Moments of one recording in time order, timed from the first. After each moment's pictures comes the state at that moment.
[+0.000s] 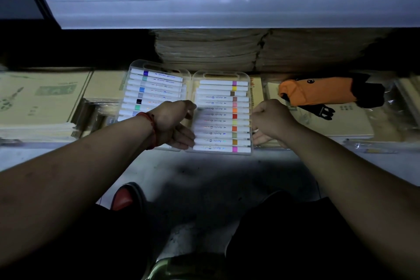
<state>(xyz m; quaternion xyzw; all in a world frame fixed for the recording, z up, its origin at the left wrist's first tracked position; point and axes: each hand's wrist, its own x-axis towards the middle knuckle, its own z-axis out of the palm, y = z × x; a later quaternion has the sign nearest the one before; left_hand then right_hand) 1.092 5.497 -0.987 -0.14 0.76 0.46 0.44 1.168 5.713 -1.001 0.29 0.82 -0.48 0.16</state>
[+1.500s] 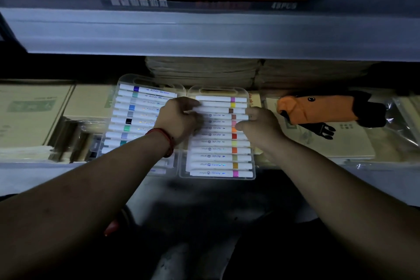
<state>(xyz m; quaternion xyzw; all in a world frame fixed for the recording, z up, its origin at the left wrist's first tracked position) 1.048 5.525 -1.028 0.00 0.82 0.52 0.22 1.126 5.711 -1.022 0.32 0.79 -0.52 0.08</state>
